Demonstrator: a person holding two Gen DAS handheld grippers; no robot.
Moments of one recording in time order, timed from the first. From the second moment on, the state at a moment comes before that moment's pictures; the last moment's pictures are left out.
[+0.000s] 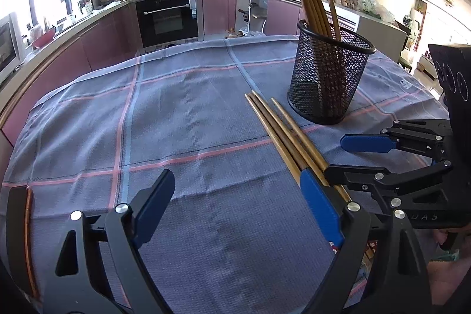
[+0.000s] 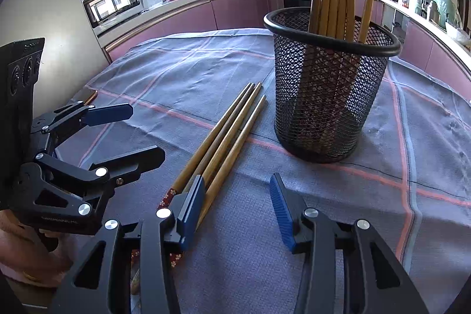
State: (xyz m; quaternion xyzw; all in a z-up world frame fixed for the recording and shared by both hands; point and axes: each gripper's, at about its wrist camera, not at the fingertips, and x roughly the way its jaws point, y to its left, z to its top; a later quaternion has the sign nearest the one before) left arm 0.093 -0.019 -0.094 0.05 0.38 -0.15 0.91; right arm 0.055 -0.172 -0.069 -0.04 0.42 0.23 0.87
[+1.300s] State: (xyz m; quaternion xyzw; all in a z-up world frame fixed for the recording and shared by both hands) left arm 0.110 -0.042 -0.112 0.07 0.42 -0.17 0.89; right arm 0.058 -0.181 -0.069 -0.03 0.43 0.24 0.87
